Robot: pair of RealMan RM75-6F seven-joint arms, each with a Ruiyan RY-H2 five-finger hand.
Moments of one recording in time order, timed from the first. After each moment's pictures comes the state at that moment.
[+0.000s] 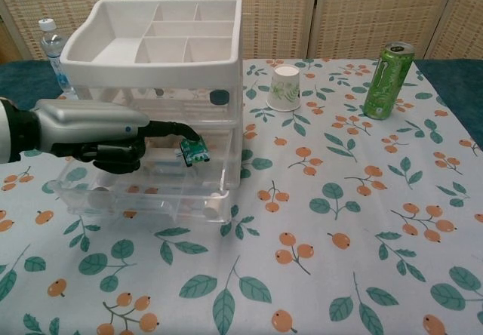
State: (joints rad) left arm -0.82 -1.27 -0.04 -1.75 1.32 0.76 0.23; right arm -0.01 -1.04 0.13 -1.65 -1.40 1.57 0.03
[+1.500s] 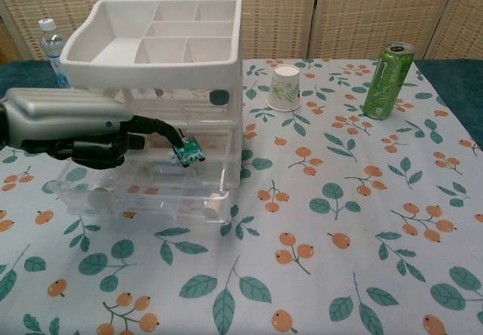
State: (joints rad) left arm -0.80 -1.19 0.00 -1.86 1.33 0.83 0.33; right arm -0.02 -1.05 0.13 -1.64 -1.39 1.57 0.04
